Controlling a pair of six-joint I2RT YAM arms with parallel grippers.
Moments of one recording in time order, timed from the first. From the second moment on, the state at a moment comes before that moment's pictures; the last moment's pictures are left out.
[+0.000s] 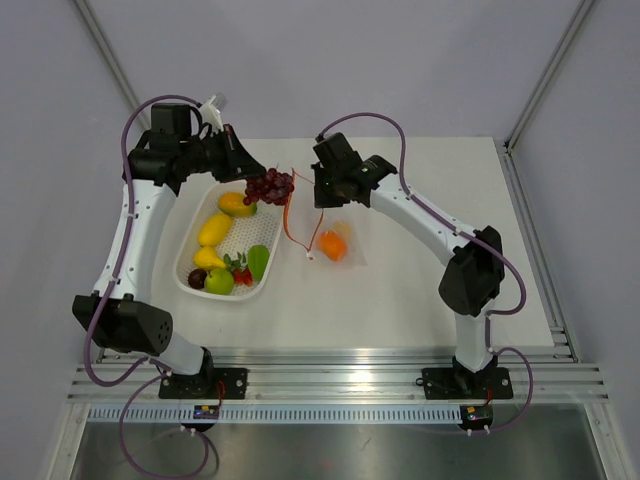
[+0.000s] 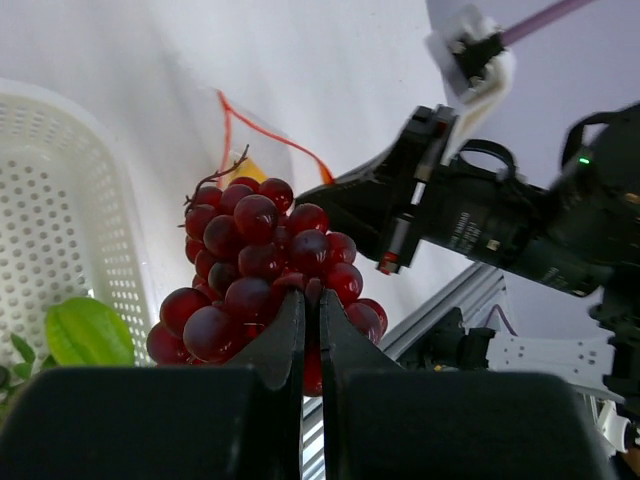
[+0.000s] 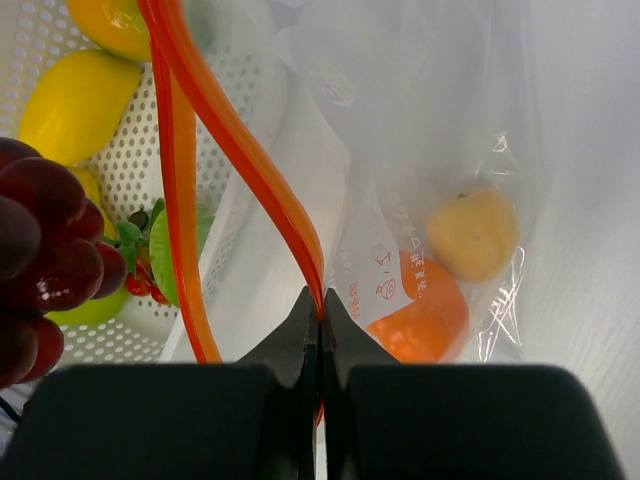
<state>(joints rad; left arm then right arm) -0.10 1.52 1.74 -0.87 0.67 -0.40 0.71 1.96 1.92 -0.77 0.08 0.52</state>
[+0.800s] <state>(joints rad) -0.15 1.55 1.46 -0.60 0.87 -0.55 0.72 1.99 1.95 -0.77 0.03 0.54</state>
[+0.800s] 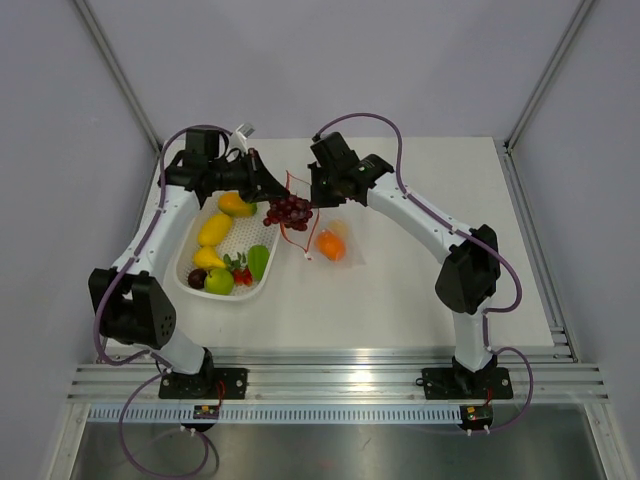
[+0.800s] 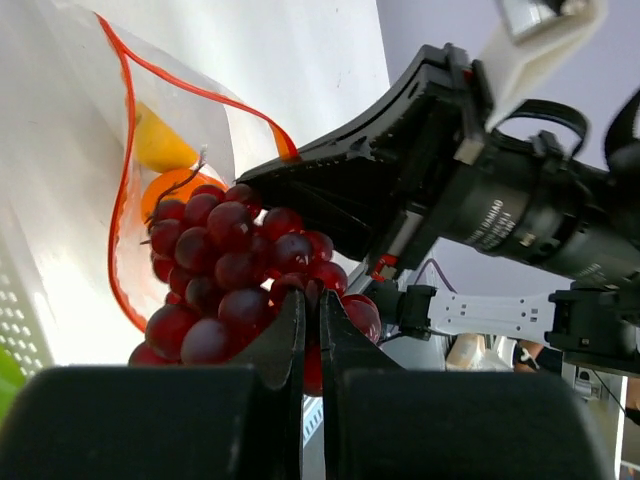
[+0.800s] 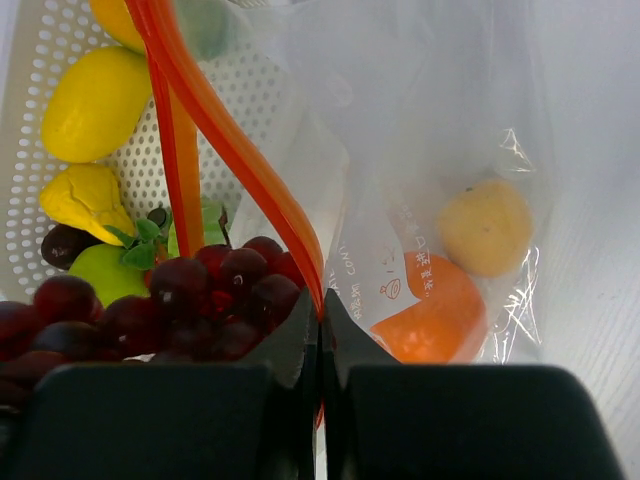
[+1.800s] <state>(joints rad) -0.32 1.81 1.65 -0.80 0.47 -0.45 0.73 1.95 1.95 -0.79 0.01 0.54</state>
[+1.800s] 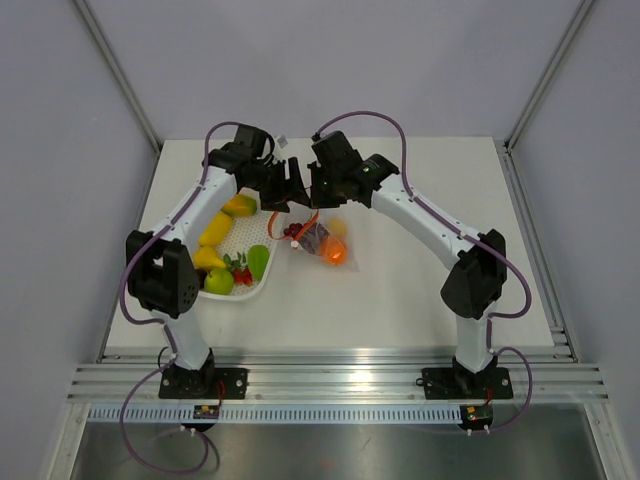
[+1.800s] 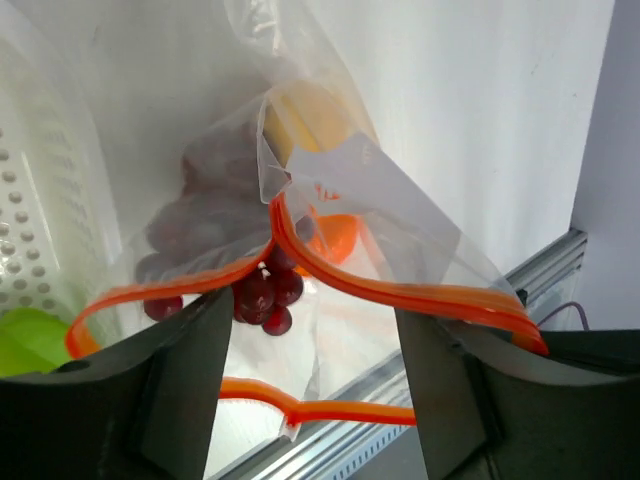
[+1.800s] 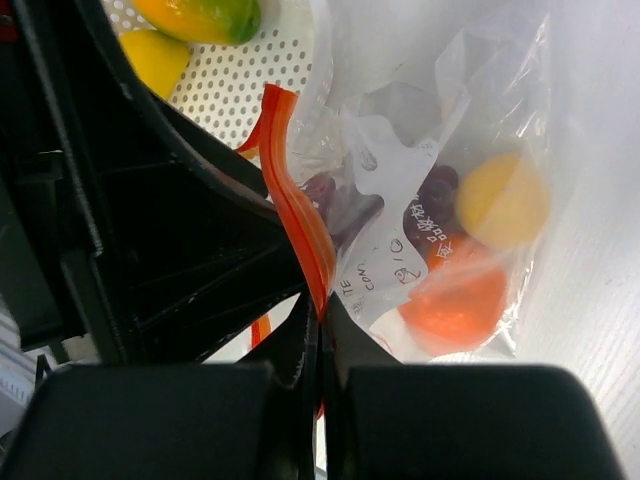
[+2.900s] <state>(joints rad) -0.24 1.67 1.29 -0.65 0.35 -0.42 0.73 1.94 1.93 -0.77 0.02 0.54</state>
